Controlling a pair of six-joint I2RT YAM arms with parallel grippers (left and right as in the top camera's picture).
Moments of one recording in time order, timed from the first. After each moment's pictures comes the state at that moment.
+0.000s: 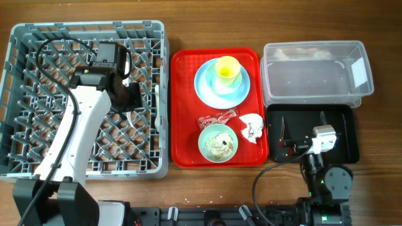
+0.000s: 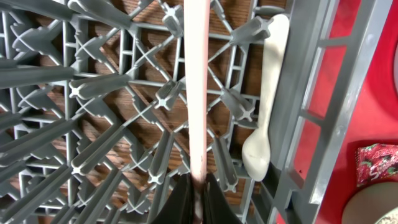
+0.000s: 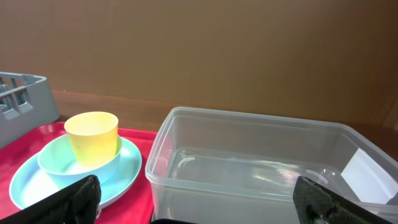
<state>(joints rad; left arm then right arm) -0.10 1.54 1.26 -1.08 -0.03 -0.24 -0.02 0.02 0.01 0.00 -0.12 -0.08</state>
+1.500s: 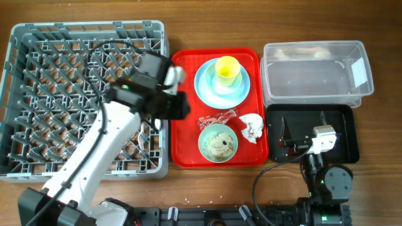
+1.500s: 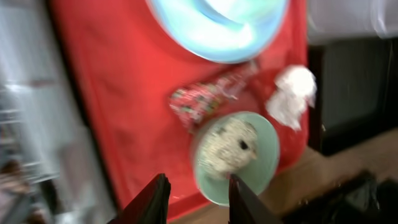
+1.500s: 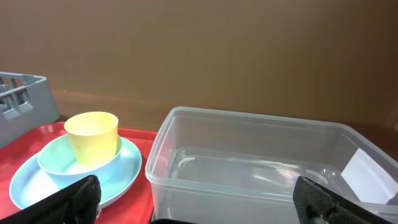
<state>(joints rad) -0.39 1.46 1.22 -0.96 0.31 -0.35 -0.02 0.02 0.01 0.00 -0.12 -0.08</state>
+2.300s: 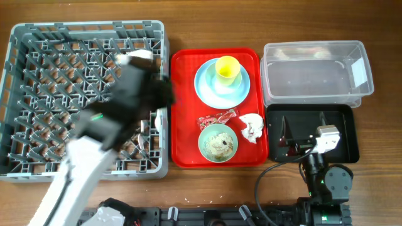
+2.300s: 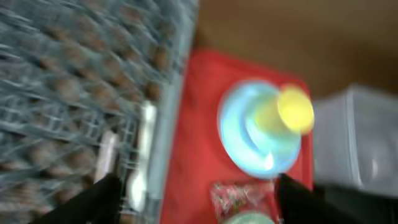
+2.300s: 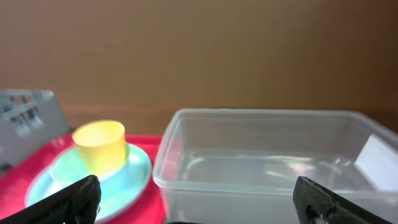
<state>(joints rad) -0.37 1.17 1.22 -0.86 -0.11 -0.60 -0.02 0.02 0.01 0.02 -0.13 0.07</state>
